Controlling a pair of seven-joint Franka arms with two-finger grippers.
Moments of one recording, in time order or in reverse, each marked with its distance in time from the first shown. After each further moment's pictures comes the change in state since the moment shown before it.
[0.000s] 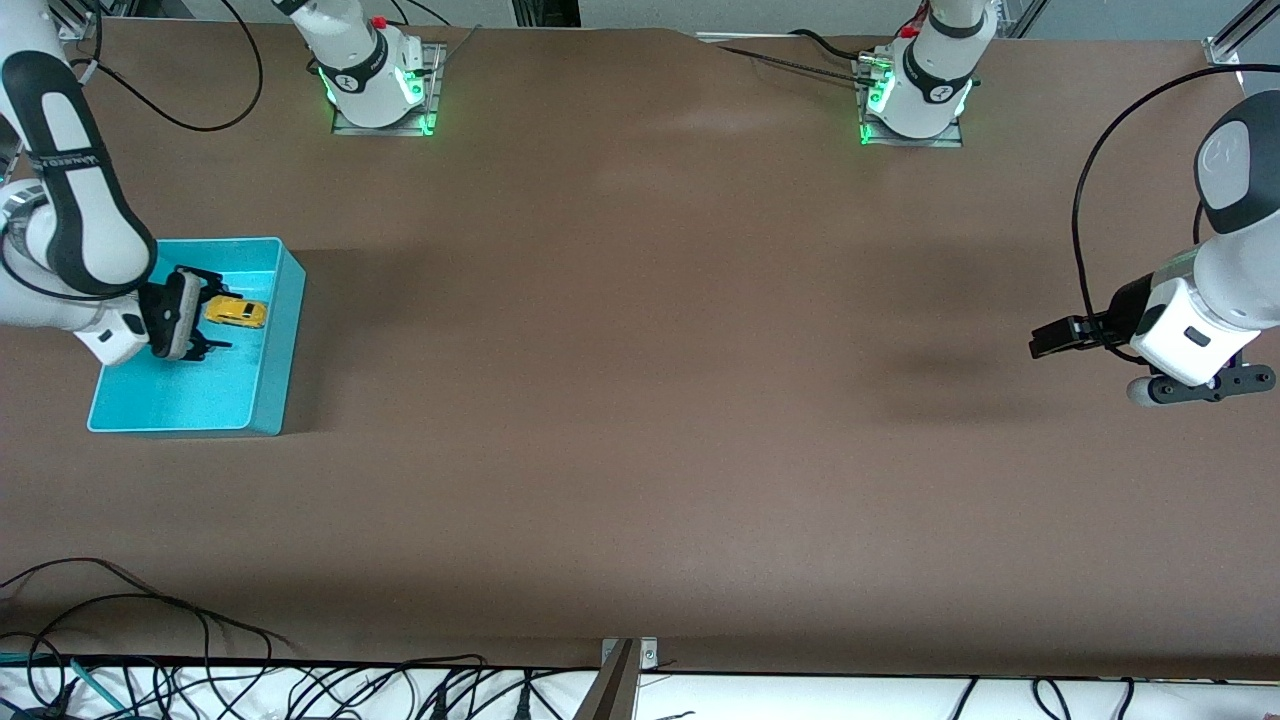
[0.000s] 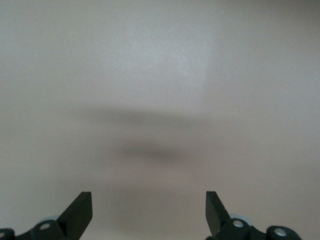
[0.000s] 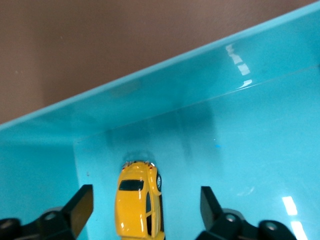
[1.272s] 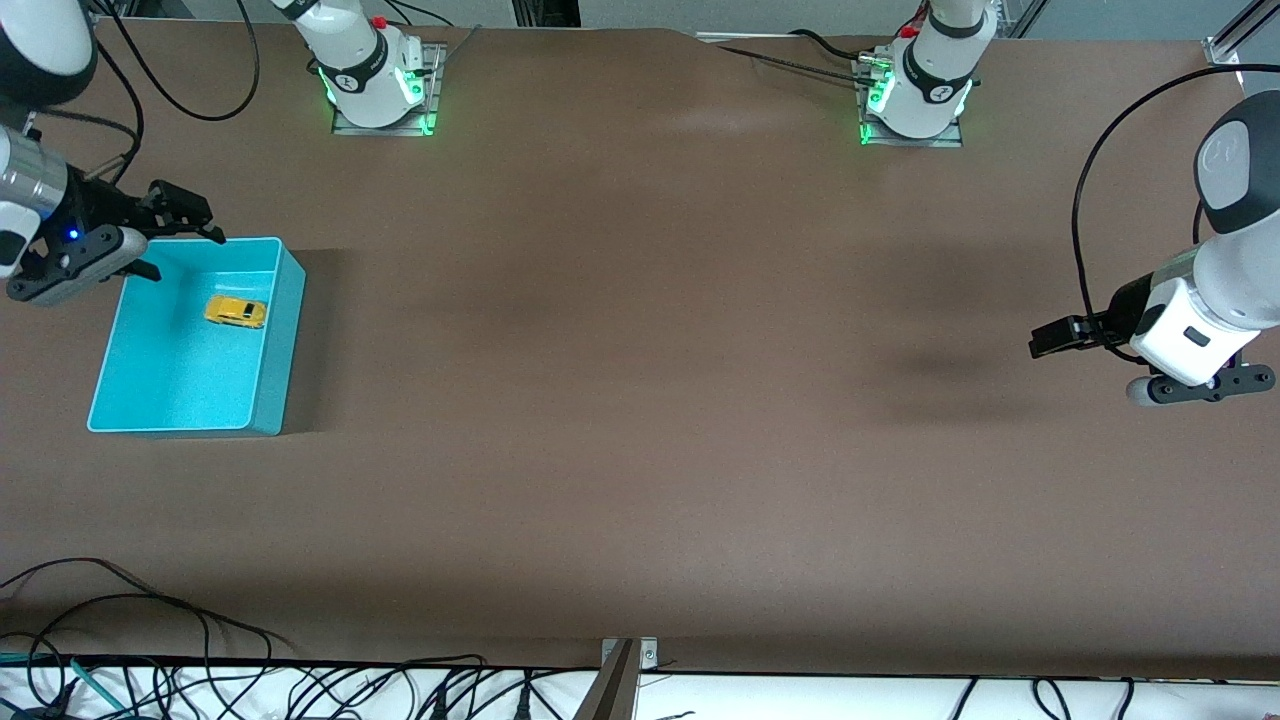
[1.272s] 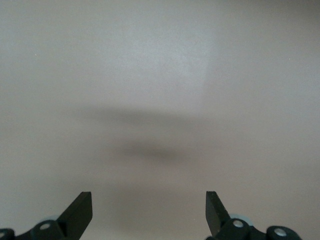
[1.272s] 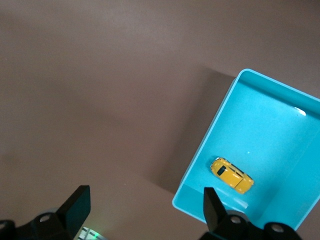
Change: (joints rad) left arm 0.000 0.000 0.000 0.000 0.000 -0.001 0.000; right arm 0.266 -0.479 0.017 0.099 0.000 -0.353 1.224
